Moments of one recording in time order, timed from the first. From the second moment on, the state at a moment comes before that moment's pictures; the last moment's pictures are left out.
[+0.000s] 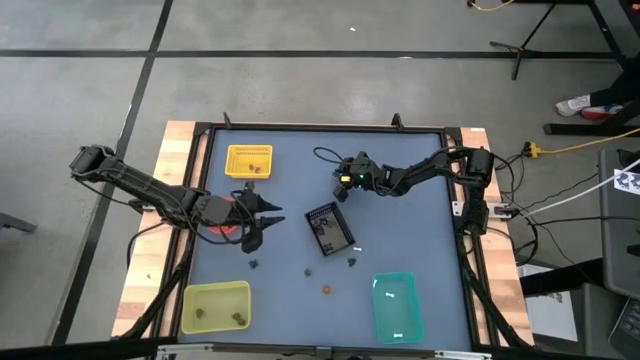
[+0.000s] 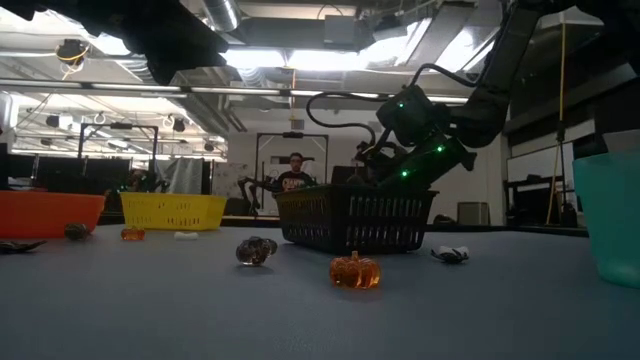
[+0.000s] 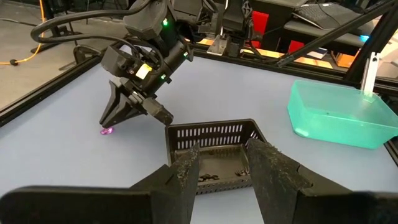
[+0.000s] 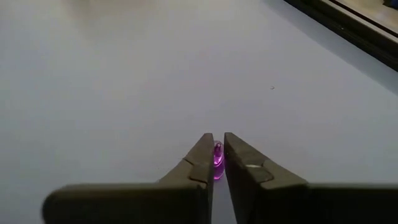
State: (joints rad) left arm -0.31 0.97 0.51 0.12 -0.49 -0.30; right arm -0.31 1.94 0.78 0.57 0.20 0.10
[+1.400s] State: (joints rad) left arm -0.31 0.97 0.51 0.12 -0.49 -0.30; right arm -0.31 1.94 1.20 0.36 -0.04 0.04
